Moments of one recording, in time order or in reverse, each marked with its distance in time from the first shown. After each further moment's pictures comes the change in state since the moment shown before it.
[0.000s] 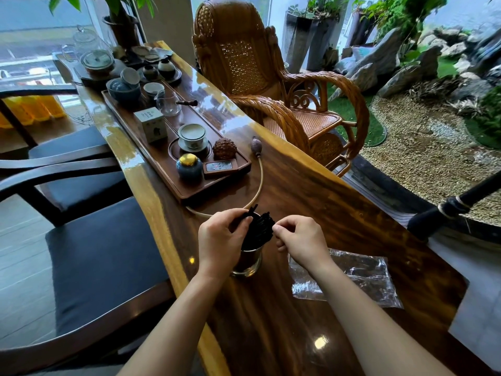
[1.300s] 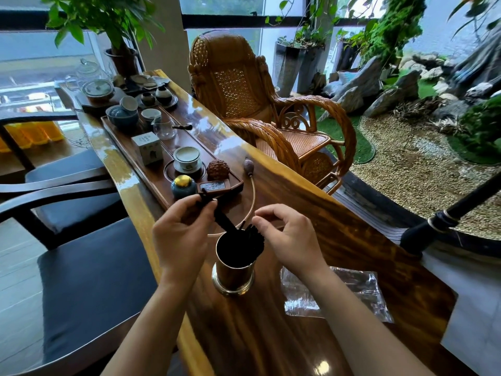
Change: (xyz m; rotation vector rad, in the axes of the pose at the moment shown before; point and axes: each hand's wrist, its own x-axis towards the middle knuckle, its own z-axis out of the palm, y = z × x) left_hand 0.027 0.034 -0.048 -0.385 0.273 -0.024; right_hand -0.020 -0.056 -0.033 0.107 0.072 -0.448
